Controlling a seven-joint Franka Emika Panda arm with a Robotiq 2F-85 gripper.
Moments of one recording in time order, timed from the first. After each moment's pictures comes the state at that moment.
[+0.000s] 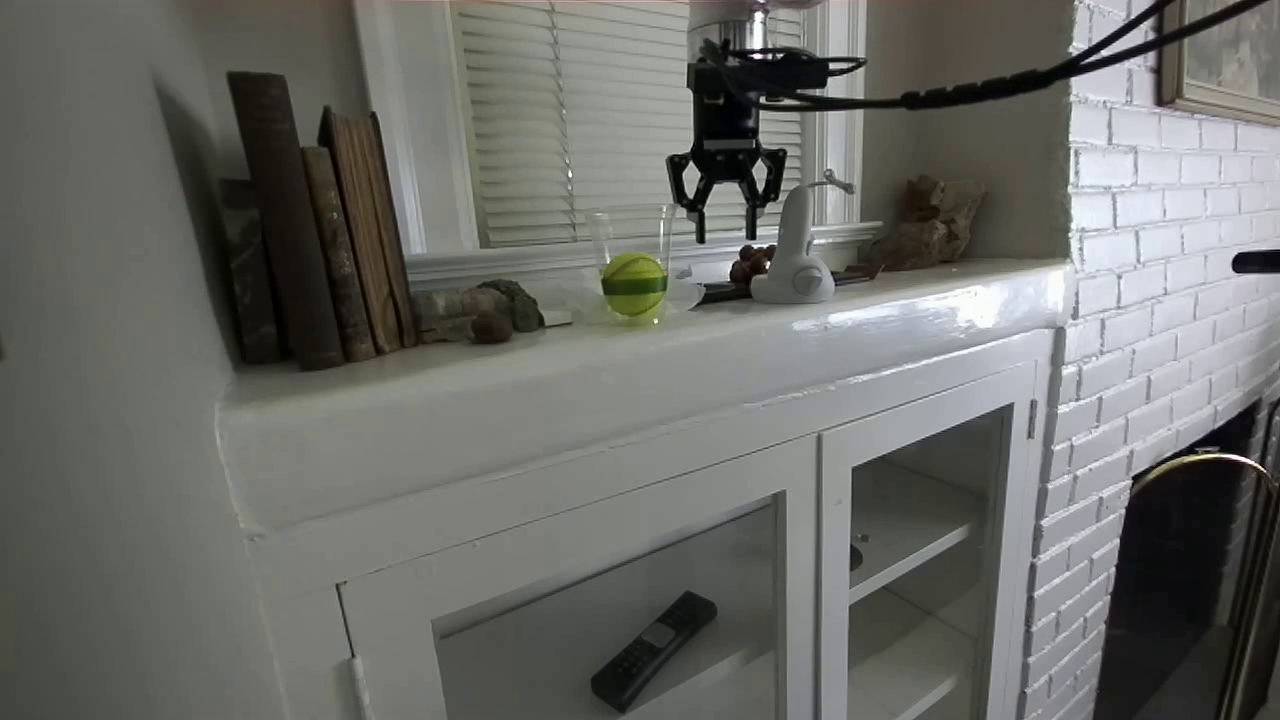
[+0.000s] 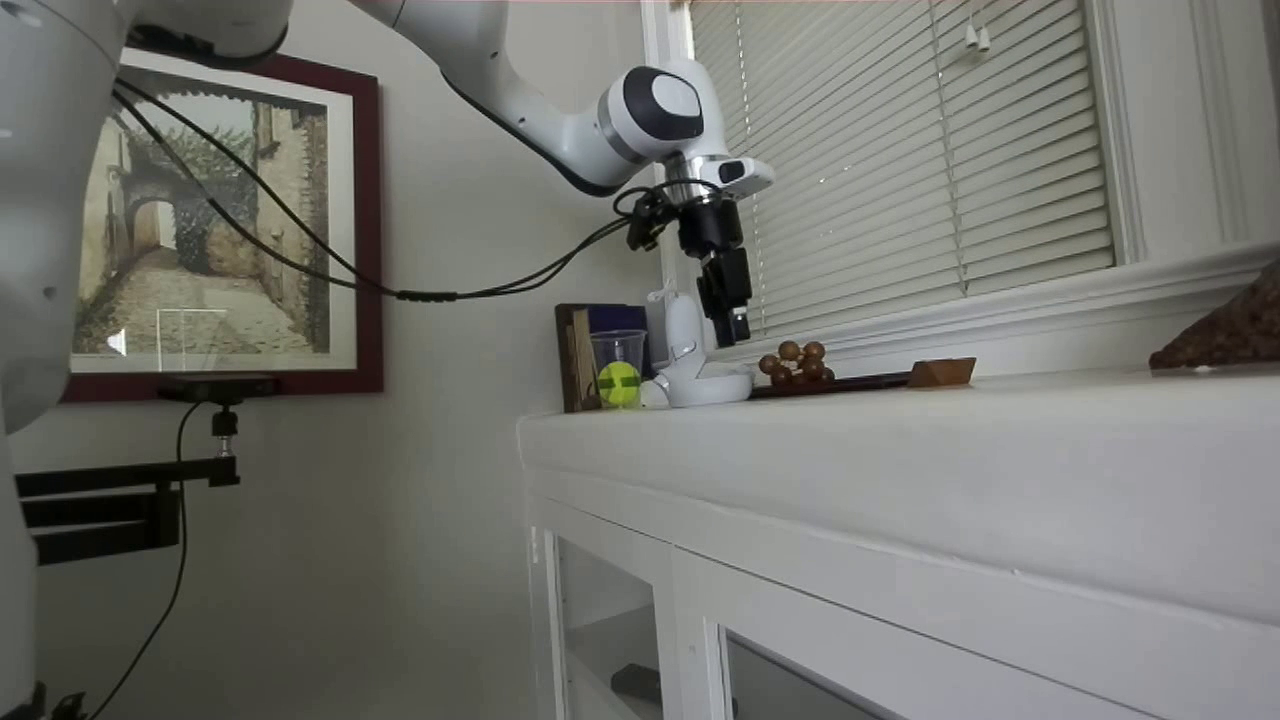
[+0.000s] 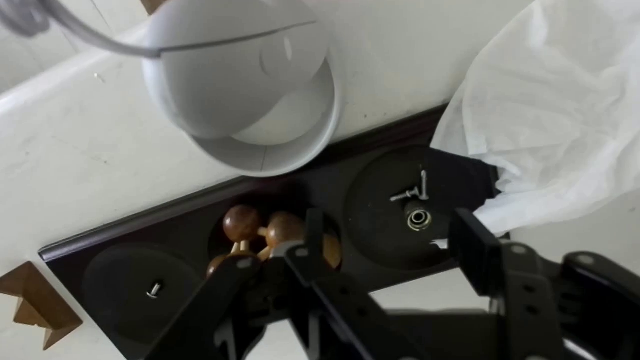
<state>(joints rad) 0.06 0.16 0.05 -1.66 -0.09 1.95 0.61</state>
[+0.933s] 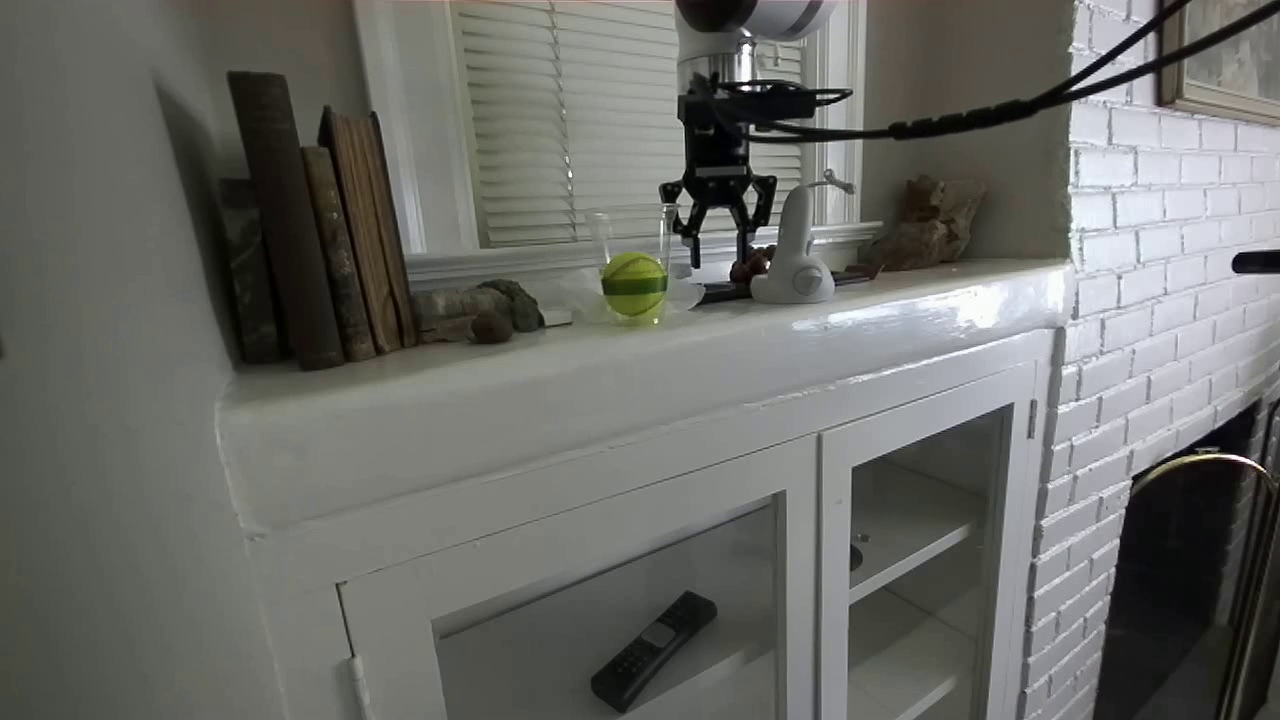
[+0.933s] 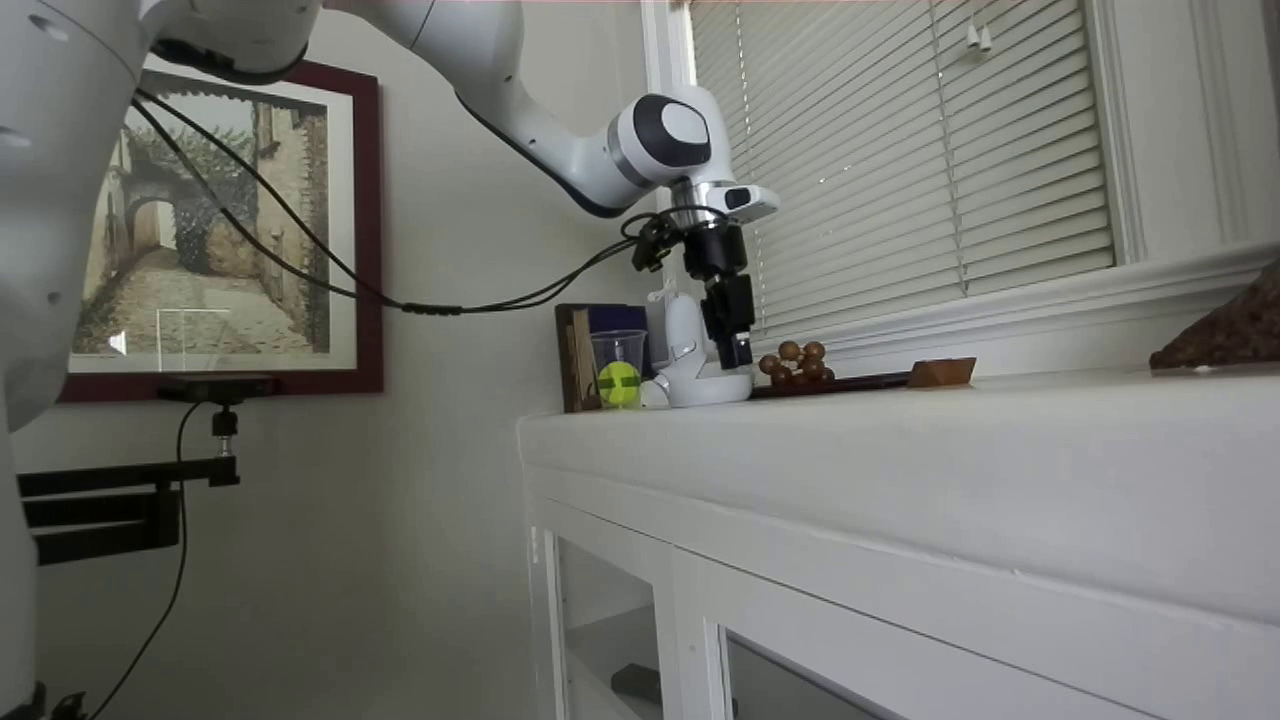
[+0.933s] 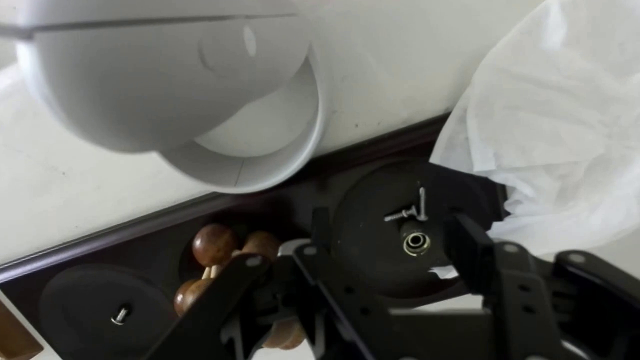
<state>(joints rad) 0.07 0.21 0.04 -1.66 -0.09 1.97 0.61</state>
